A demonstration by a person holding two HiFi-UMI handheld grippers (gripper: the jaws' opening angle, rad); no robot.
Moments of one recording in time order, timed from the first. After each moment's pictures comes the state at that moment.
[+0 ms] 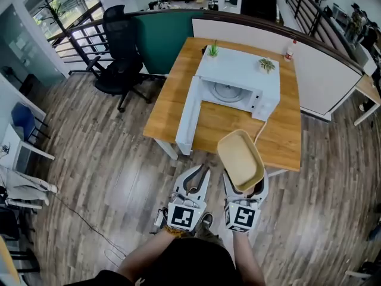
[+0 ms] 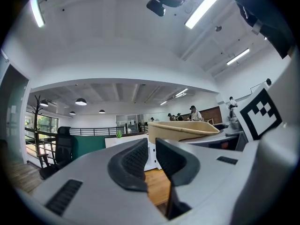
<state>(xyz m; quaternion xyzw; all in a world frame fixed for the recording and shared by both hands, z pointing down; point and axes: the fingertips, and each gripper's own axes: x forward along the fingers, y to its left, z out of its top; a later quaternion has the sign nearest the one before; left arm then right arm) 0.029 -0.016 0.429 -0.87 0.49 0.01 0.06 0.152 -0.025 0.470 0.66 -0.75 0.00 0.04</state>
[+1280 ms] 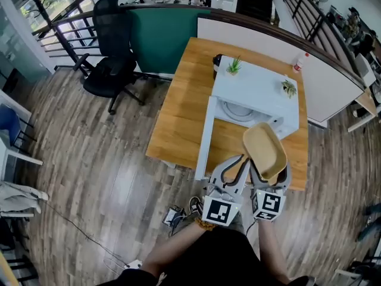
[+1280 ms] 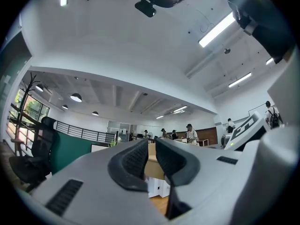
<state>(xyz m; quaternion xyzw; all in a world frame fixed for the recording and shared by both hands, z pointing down) 0.030 -0.182 0.388 -0.89 0.44 0.11 0.04 0.139 -0.201 0.469 0.66 -0.73 -0.02 0.14</state>
